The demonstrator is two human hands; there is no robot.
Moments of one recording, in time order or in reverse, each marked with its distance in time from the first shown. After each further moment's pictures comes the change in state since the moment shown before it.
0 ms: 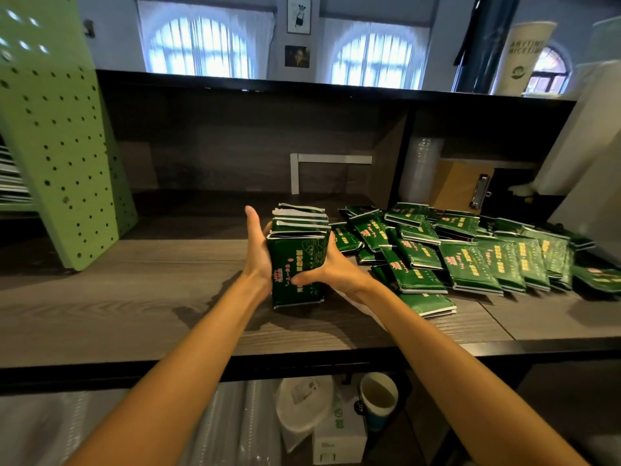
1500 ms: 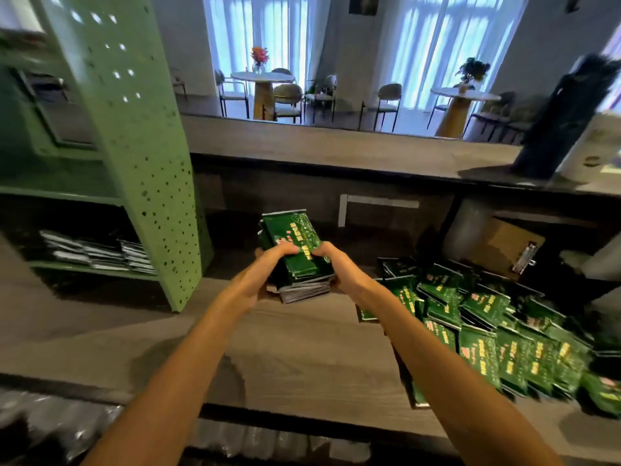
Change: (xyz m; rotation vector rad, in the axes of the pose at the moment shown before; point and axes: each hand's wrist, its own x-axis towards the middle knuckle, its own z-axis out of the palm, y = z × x) left_hand -0.006 0.208 0.014 0.374 0.252 -0.376; right_hand 0.047 -0.215 0.002 0.153 -0.110 0.381
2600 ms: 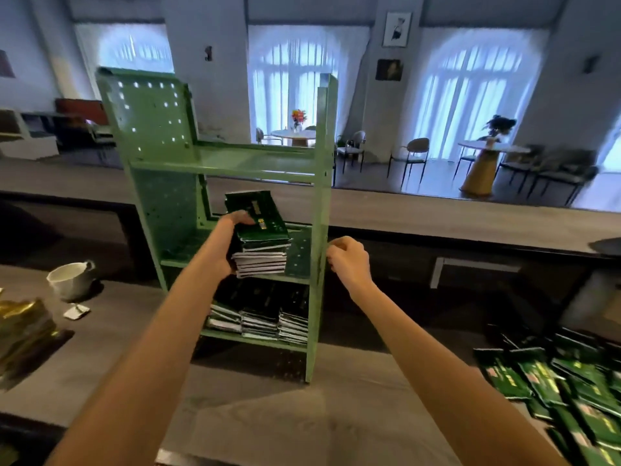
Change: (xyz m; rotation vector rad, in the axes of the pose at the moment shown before) left_hand -0.008 0.156 -0.328 -0.290 0.146 0.140; right_hand 0.095 -0.160 0.250 -0.175 0.430 -0.339
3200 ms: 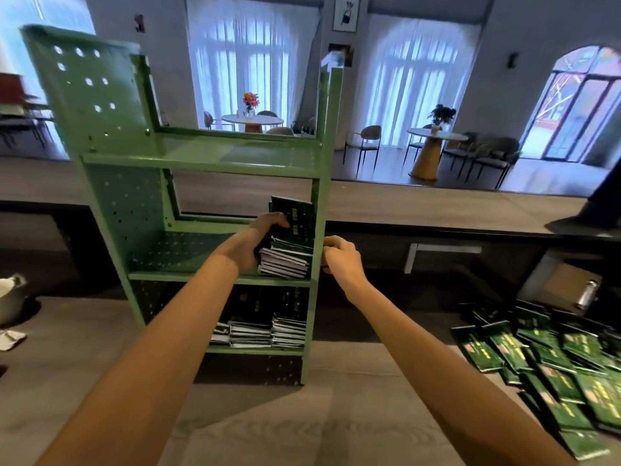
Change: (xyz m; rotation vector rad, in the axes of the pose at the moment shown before) left_hand 0.066 -0.006 0.027 0.256 -0.282 -0.146; right_hand 0.017 0.007 0.023 -0.028 0.050 0.101
